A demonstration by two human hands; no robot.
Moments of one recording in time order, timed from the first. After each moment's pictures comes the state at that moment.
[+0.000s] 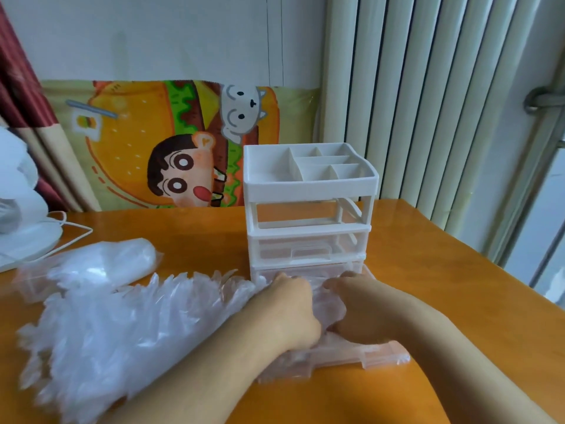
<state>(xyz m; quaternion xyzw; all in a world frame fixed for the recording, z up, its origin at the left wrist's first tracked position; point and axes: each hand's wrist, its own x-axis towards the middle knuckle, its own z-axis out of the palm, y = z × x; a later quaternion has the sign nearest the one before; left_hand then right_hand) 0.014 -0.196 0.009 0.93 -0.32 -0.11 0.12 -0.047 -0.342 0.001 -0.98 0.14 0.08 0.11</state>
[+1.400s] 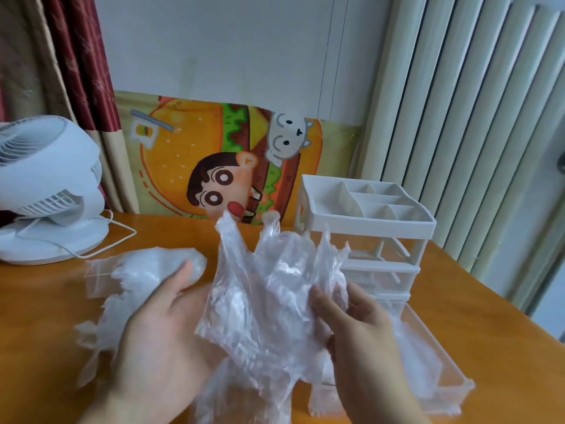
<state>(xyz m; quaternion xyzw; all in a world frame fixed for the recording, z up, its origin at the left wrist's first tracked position) 0.047 -0.023 0.012 0.43 -0.08 -0.23 0.87 -0.030 -0.207 0.006 -0.59 0.11 -0.26 0.75</state>
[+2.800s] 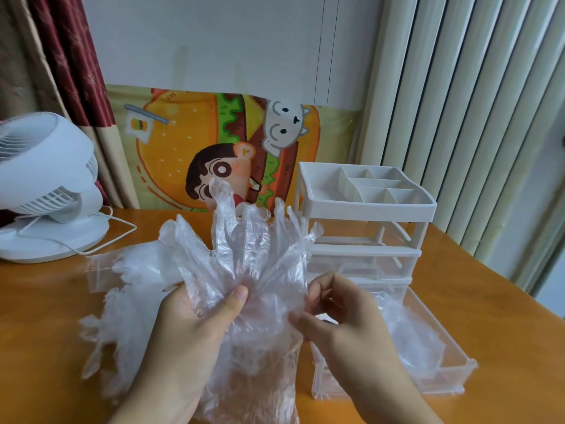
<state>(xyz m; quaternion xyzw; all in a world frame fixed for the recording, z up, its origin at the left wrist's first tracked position) 0.036 -0.036 -0.007 0.62 -0.12 -0.01 0.77 -0.039 -0.207 0.000 -0.75 0.08 -0.24 0.61</state>
